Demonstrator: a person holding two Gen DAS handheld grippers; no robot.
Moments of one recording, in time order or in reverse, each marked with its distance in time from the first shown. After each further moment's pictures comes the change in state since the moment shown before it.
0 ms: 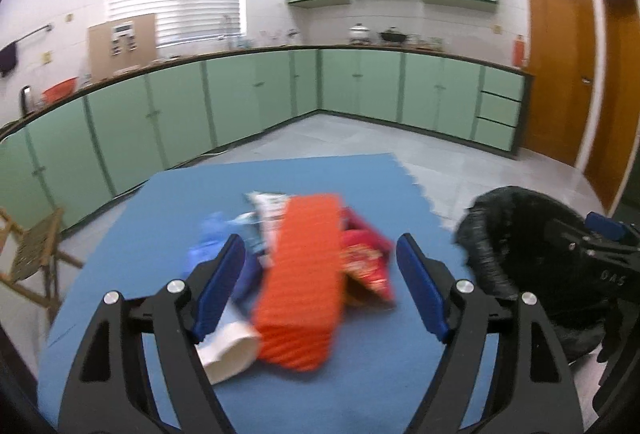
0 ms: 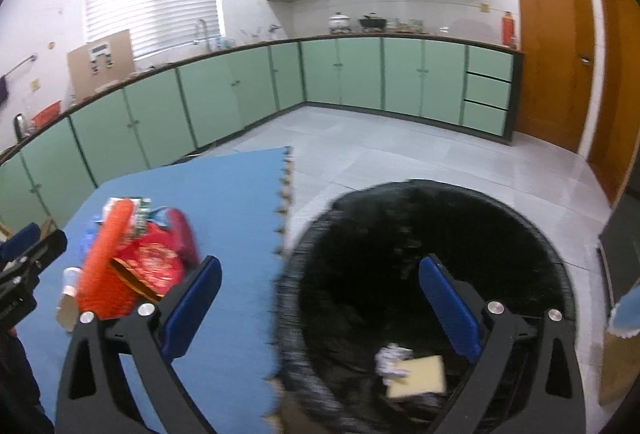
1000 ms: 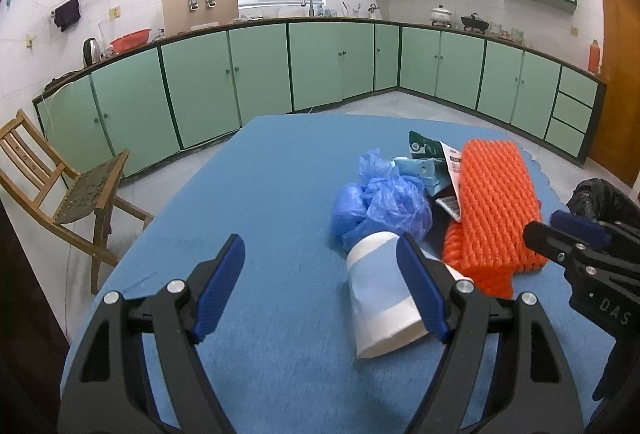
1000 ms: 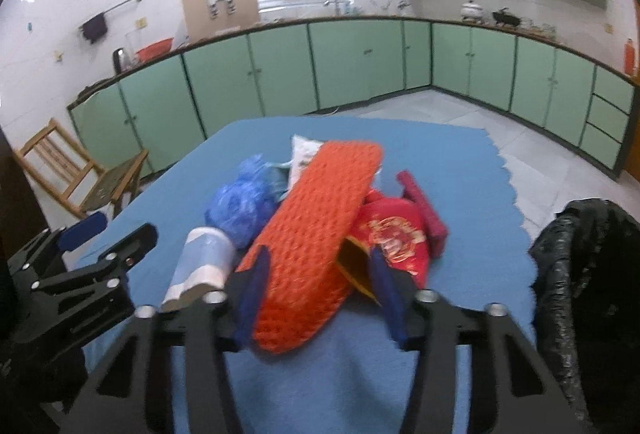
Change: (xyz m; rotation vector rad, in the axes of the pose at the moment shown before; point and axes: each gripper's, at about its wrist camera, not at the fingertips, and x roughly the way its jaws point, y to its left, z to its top) left arm 0.005 0.112 -0.035 -0.121 0.090 0.216; right arm 0.046 0.175 -0.032 -0.219 0.123 0.367
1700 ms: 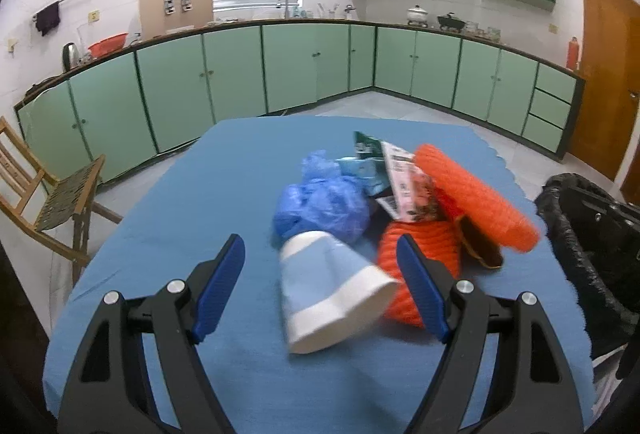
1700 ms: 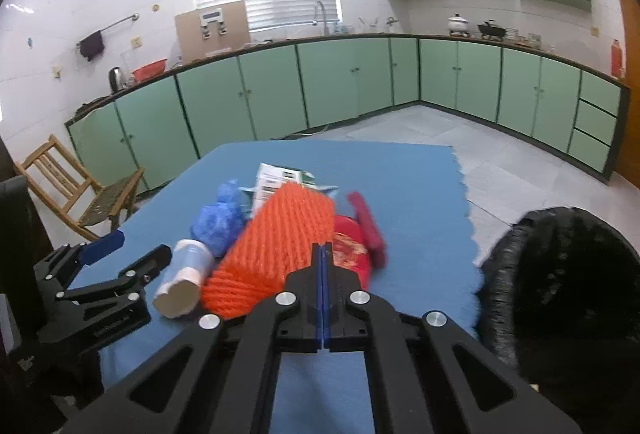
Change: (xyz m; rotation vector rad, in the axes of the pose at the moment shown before) left arm -0.005 -0.041 -0.002 0.031 -0.009 -0.092; right arm -0.055 -0.048 0.001 0.039 -0.081 -0.064
